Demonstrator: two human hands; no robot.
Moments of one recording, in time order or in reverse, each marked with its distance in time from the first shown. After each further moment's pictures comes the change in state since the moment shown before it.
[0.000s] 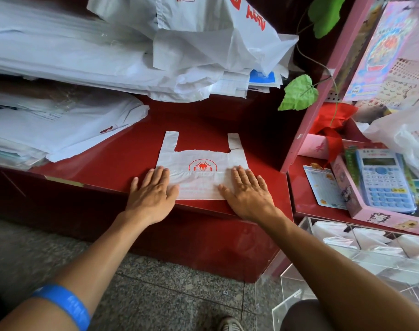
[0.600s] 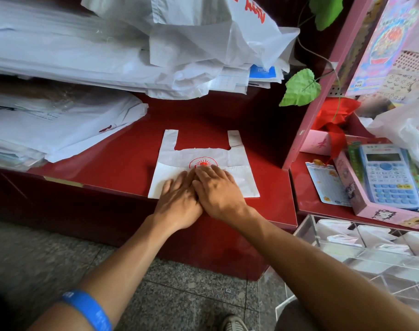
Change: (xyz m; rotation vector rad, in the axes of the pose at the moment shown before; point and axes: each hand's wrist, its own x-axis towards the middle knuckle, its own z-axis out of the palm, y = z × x) left_hand -0.007 0.051 0.015 0.046 0.008 0.211; right_hand 0.007 -0.060 0.010 0.106 0.209 -0.291
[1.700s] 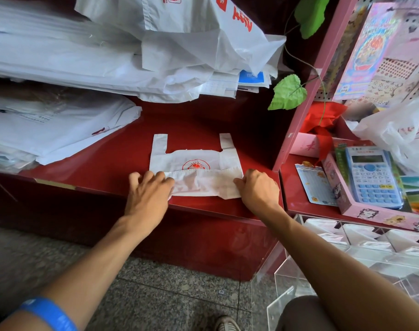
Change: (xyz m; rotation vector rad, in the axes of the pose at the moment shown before) left_hand -0.016 -0.027 -0.021 0.335 0.360 -0.026; right_hand -0.023 0.070 -0.035 -0.055 0.206 0.478
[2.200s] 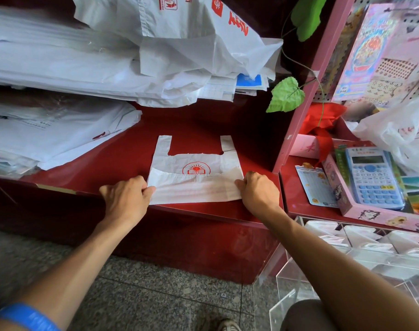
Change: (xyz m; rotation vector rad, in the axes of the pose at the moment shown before) left_hand 0.004 -0.040 0.018 -0.297 0.028 -0.363; right_hand 0.002 0.004 0.000 0.042 -0.017 -0.014
